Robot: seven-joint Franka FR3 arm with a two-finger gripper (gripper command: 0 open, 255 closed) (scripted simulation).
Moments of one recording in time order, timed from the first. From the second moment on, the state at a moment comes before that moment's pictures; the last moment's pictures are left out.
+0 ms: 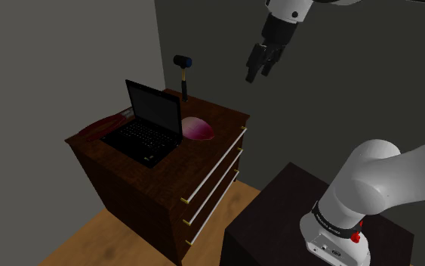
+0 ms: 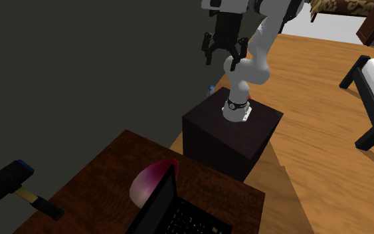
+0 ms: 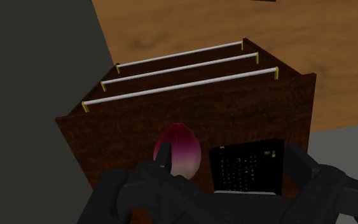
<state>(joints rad) -0.01 -0.78 0.06 -2.27 0.12 1.71 -0.05</state>
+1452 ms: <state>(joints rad) 0.04 -0.14 -0.36 -2.24 0.71 2.03 -0.45</state>
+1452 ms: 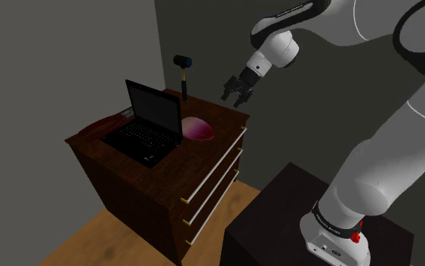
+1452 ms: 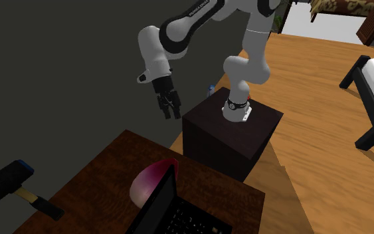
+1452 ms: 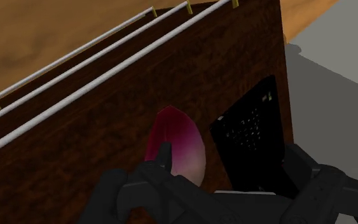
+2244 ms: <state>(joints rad) -0.06 0.42 -0.37 -1.99 1.23 1.84 -0.71</state>
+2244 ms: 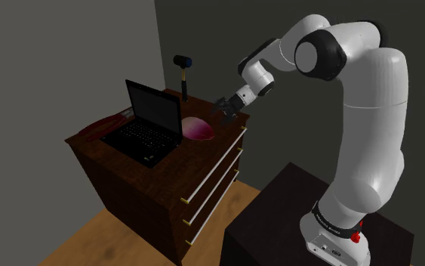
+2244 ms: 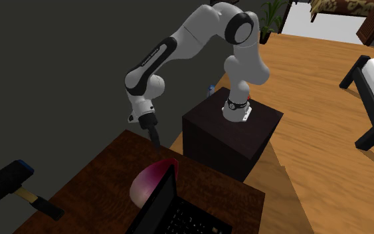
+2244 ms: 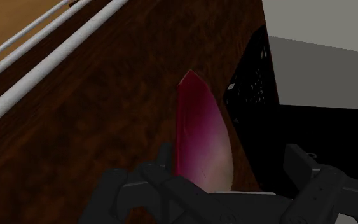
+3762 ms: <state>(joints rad) -0.09 0.54 -0.34 -1.94 1.31 1.83 -0.76</state>
